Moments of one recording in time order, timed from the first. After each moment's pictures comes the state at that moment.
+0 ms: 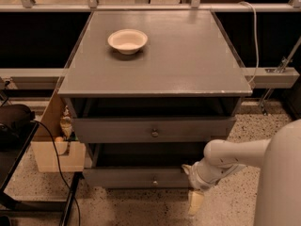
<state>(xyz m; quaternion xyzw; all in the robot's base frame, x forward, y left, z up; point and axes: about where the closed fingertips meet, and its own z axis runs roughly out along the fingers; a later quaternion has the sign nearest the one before) 0.452 -0.141 0.423 -0.68 0.71 0.15 0.12</state>
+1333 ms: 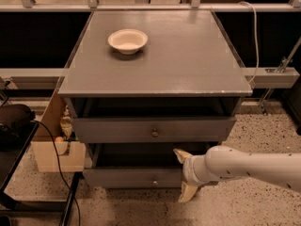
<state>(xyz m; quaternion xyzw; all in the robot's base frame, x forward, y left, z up) 0.486 -0.104 0.491 -0.71 0.64 0.05 0.27</state>
